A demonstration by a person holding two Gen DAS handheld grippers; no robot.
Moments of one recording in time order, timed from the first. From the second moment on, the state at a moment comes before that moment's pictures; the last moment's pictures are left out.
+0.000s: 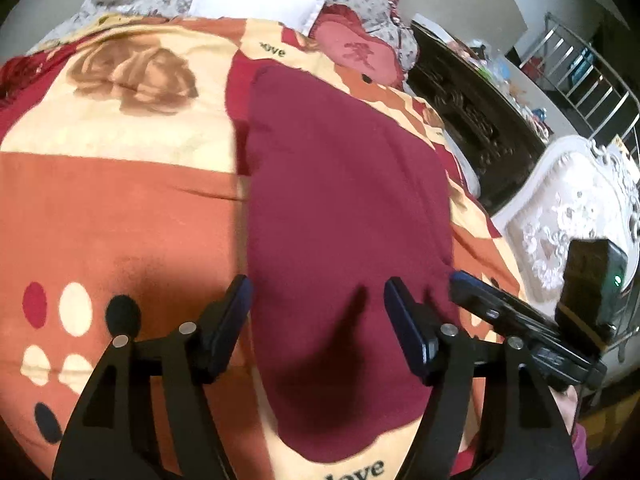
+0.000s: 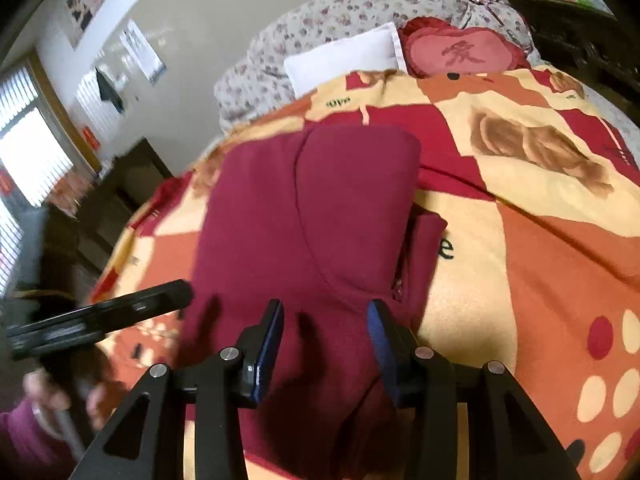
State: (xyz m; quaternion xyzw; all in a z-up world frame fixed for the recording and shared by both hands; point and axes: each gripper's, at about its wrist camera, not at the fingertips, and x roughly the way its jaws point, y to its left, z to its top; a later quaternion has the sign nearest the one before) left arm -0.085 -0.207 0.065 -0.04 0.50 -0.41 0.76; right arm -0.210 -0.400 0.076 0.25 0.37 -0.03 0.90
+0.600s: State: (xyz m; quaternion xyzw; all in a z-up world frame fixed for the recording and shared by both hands) left arm -0.057 -0.236 0.018 -0.10 0.54 -0.44 0.72; right arm -0.193 -0.444 0.026 0.37 0.33 0.01 0.87
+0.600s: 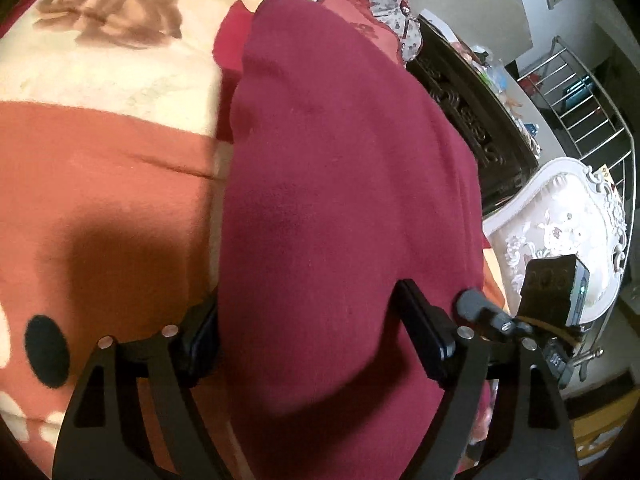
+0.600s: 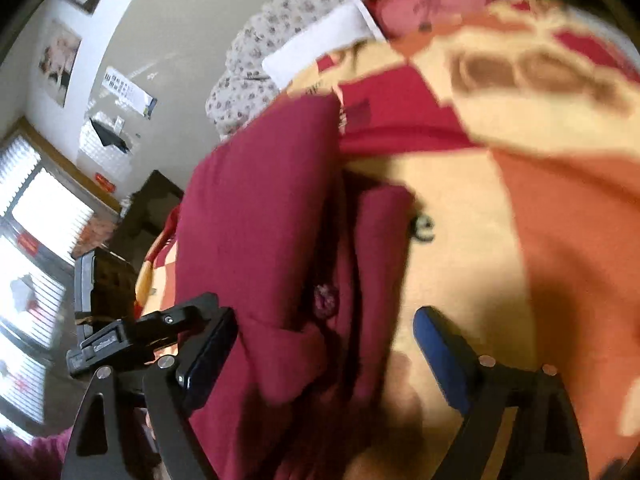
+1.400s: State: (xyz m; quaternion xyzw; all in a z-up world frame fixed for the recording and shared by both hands) left arm -0.133 -0.078 0.055 -0.01 0.55 -0.34 0.76; right arm -0.207 -0.260 0.067 0.21 0.47 0.07 0.86
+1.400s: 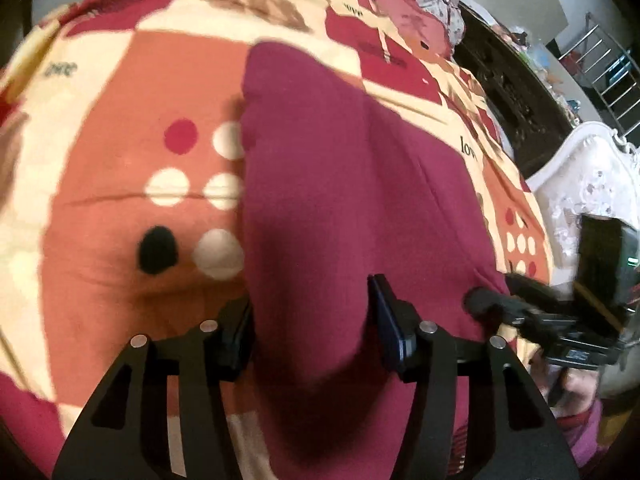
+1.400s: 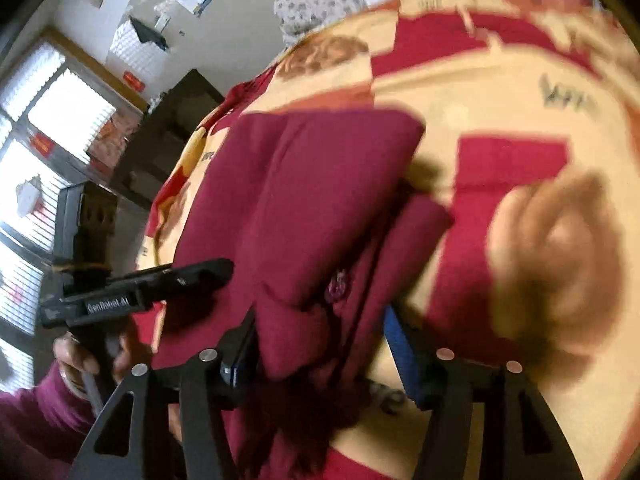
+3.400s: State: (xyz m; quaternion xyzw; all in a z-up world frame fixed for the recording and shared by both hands) left arm -0.167 -0.073 0.091 0.05 0.43 -0.23 0.87; right arm -0.211 -0.210 0.091 0.16 0.43 -0.13 0.88
